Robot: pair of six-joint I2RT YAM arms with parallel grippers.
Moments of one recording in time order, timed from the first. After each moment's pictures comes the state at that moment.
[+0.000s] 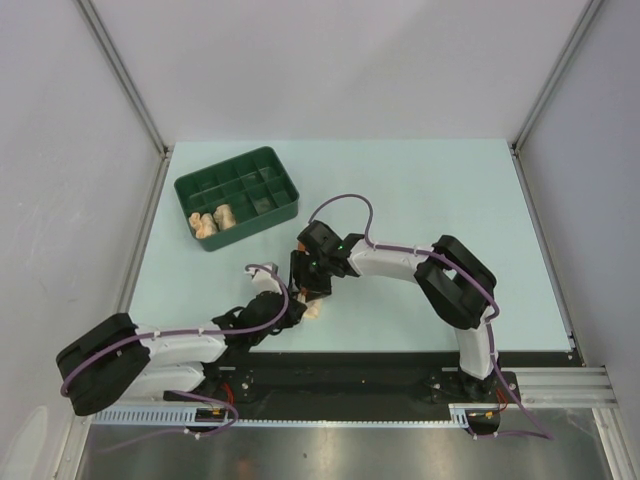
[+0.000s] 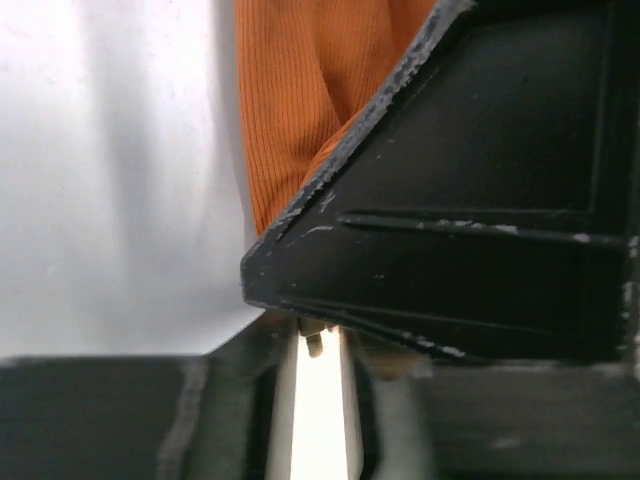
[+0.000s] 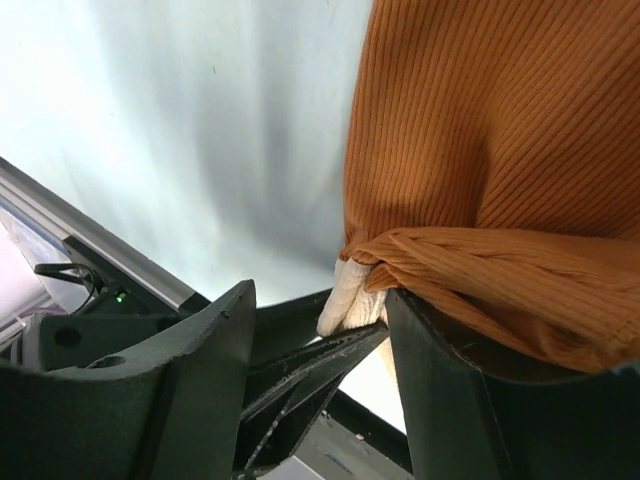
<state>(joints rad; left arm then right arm) -0.93 1.13 0.17 0.35 -0.33 -0.94 0.93 1.99 1.33 -0.35 -0.28 0.90</state>
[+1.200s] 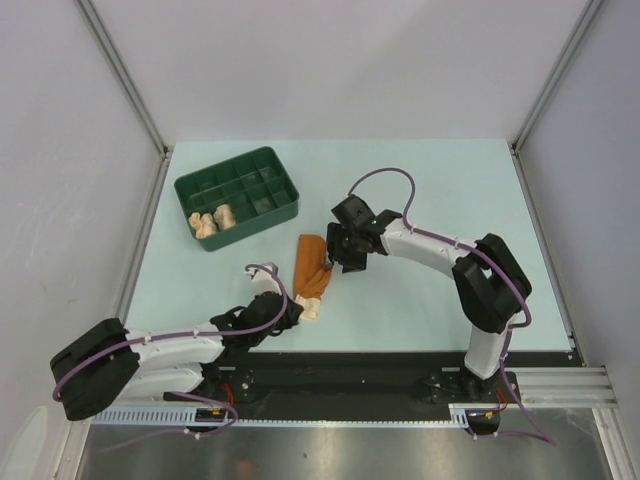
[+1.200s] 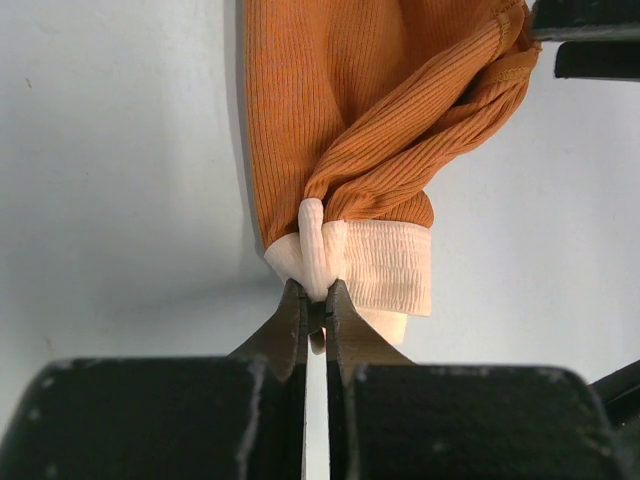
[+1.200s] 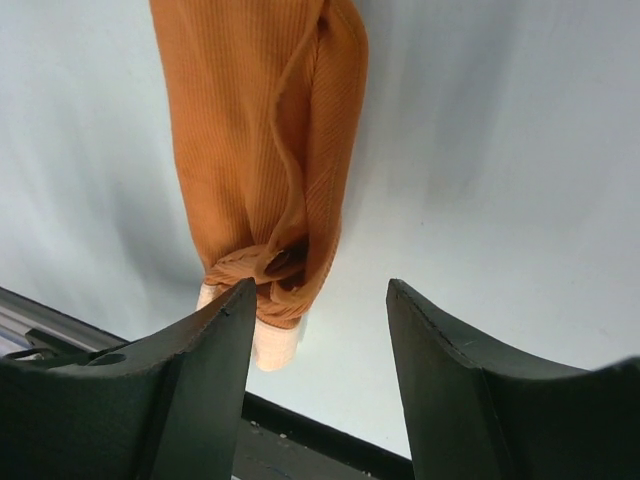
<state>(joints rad) -0.96 1.08 0.20 0.21 -0.38 -0.94 0.75 1.82 1.31 -0.53 -0.09 0.80</state>
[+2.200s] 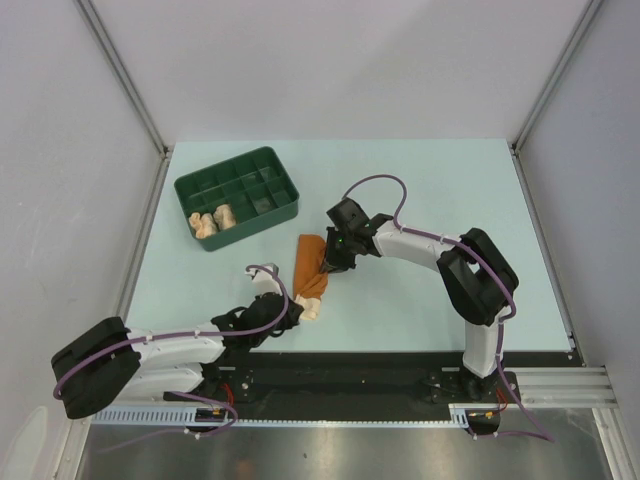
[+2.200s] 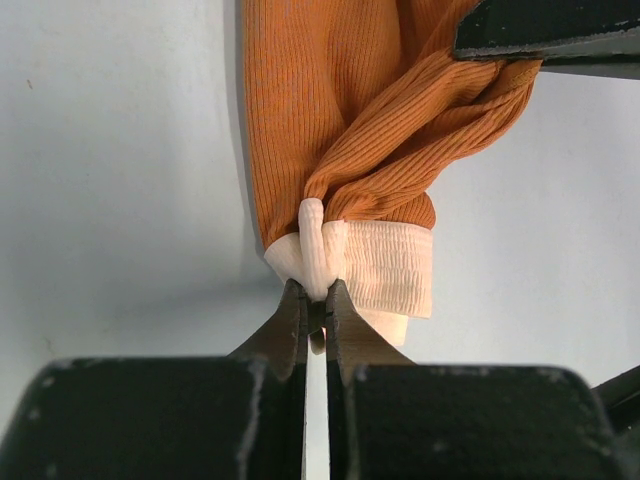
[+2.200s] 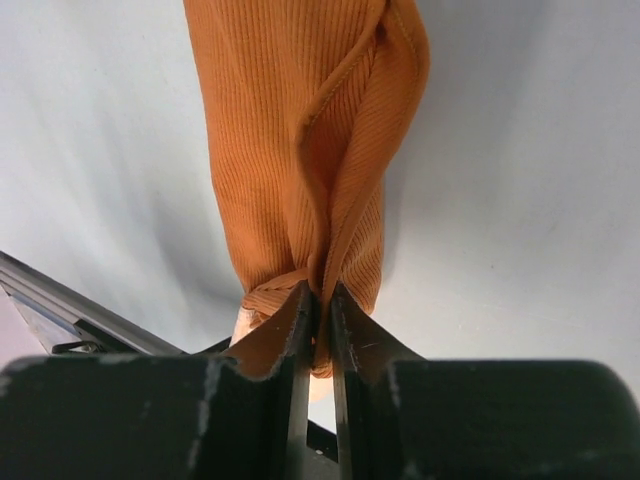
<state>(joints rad) -0.97 1.09 0.20 0.22 -0.39 -0.94 0.75 1.90 1.31 -0.41 -0.19 0.86</state>
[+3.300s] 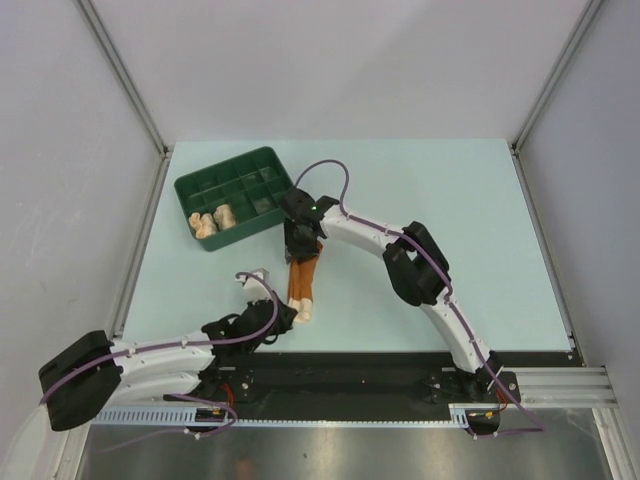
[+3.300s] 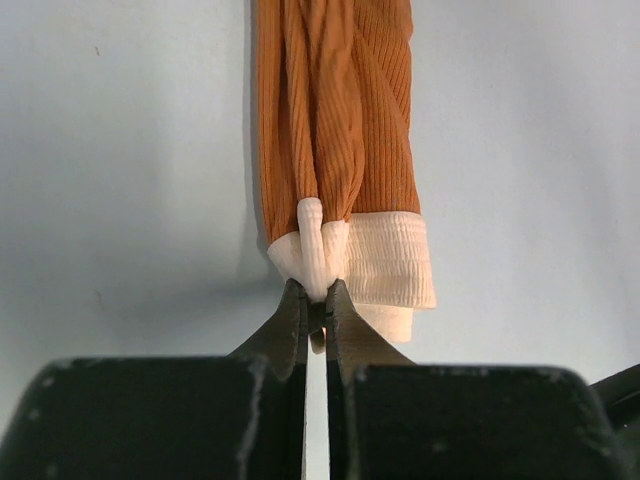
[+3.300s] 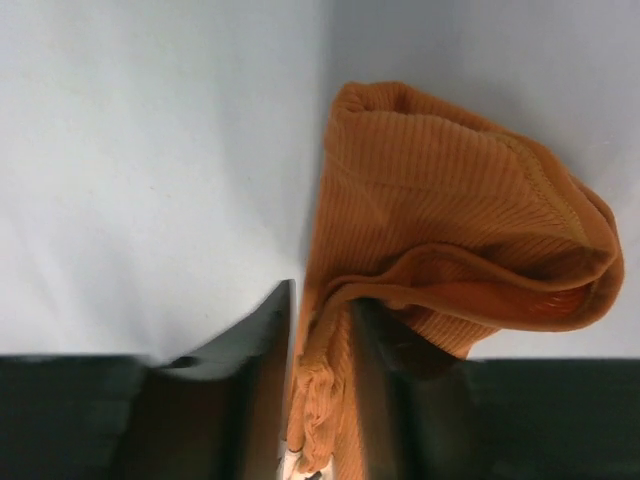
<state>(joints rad) -1.00 0.96 0.14 0.16 -0.45 -0.99 0.85 2.37 2.00 -0.75 -0.06 0.75</state>
